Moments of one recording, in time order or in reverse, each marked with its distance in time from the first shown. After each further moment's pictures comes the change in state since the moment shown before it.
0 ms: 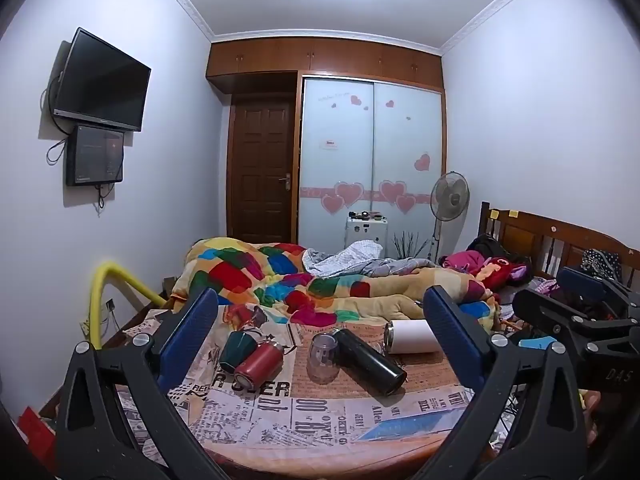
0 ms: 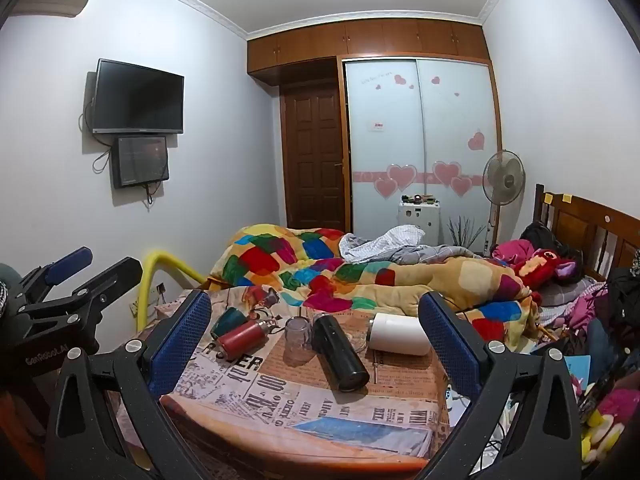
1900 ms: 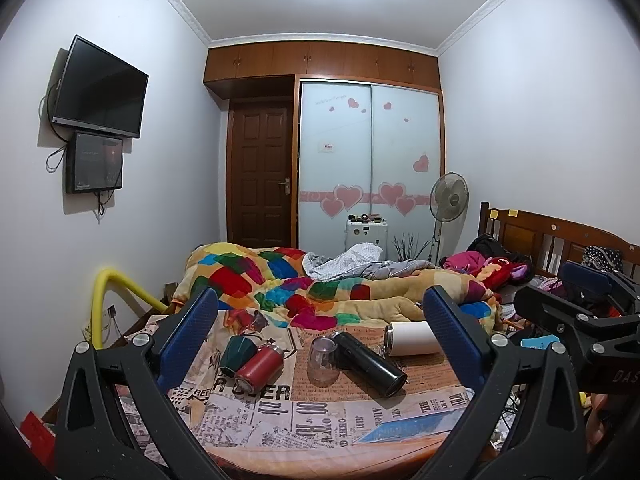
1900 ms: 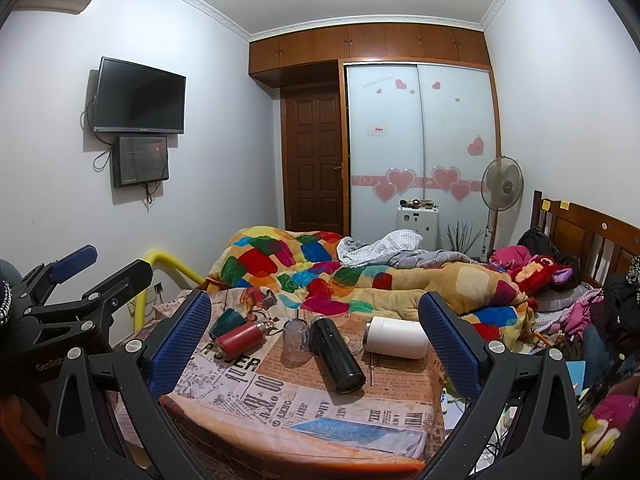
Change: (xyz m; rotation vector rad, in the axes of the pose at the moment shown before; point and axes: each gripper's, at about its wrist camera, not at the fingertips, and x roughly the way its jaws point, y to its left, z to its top) left arm 0.000 -0.004 0.003 0.026 -0.004 -0.003; right arm -0.003 0.000 0.002 -0.008 -0.010 -0.005
